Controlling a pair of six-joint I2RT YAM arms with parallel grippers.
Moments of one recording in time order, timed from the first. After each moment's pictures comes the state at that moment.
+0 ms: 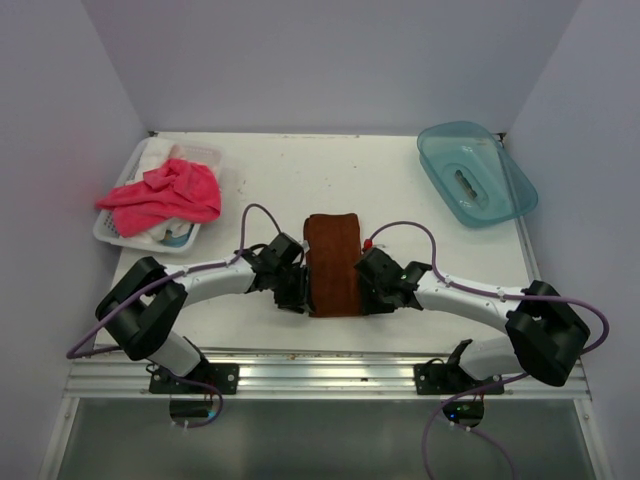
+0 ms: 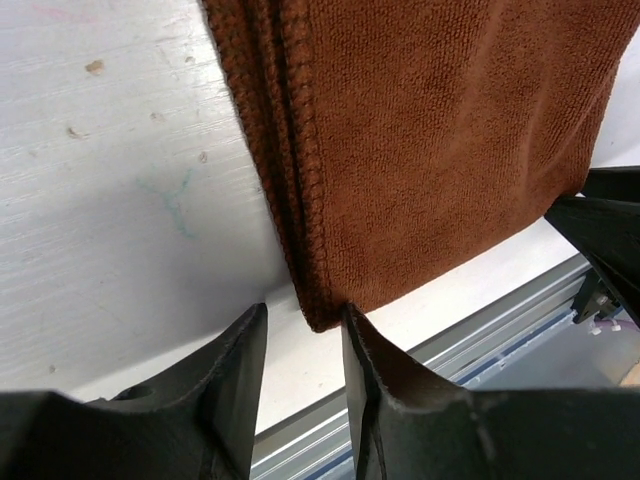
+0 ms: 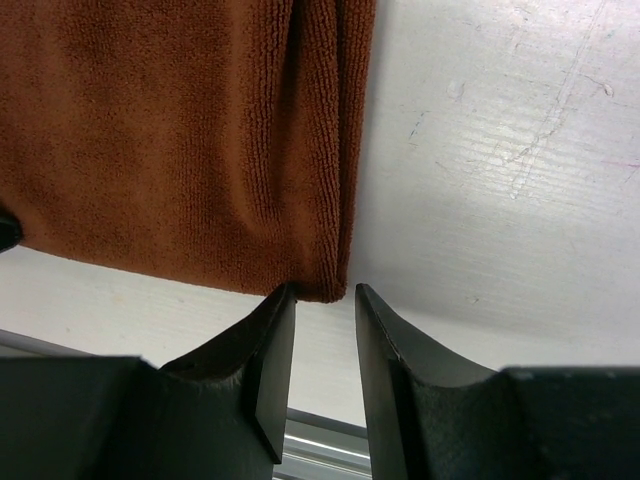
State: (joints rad) left arm -0.74 1.54 0.75 -0.34 0.28 -0.76; right arm 0.86 1.35 0.70 -0.51 0.12 0.75
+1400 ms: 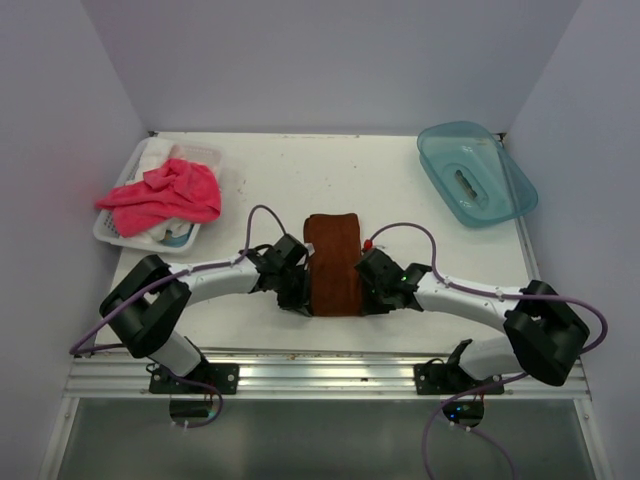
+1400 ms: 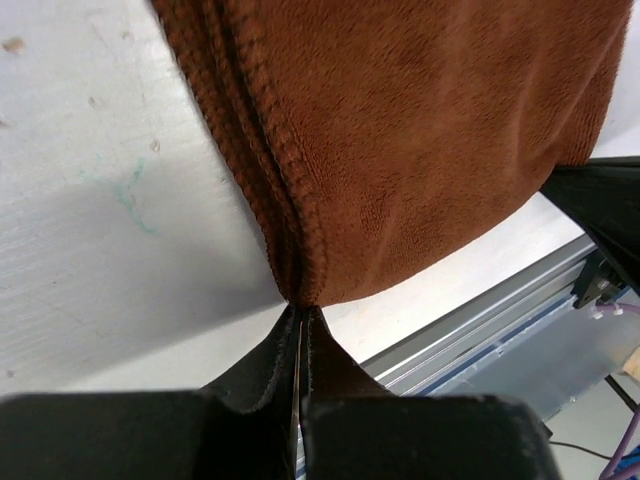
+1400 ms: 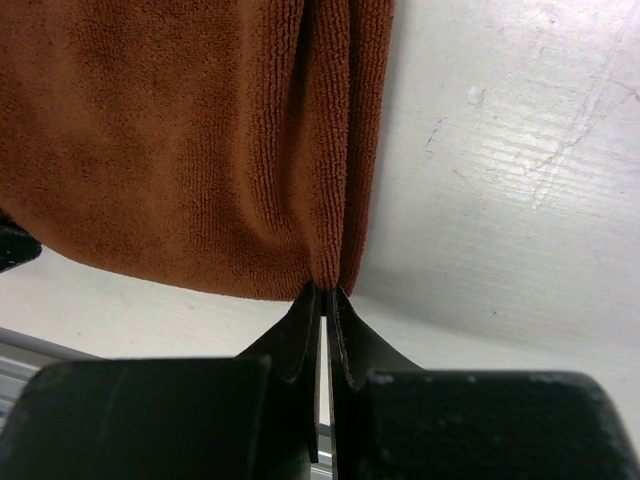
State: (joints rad) left arm -0.77 1.56 0.76 -0.34 0.31 -0.76; right arm 0.85 1.37 0.68 -0.45 0.09 0.77
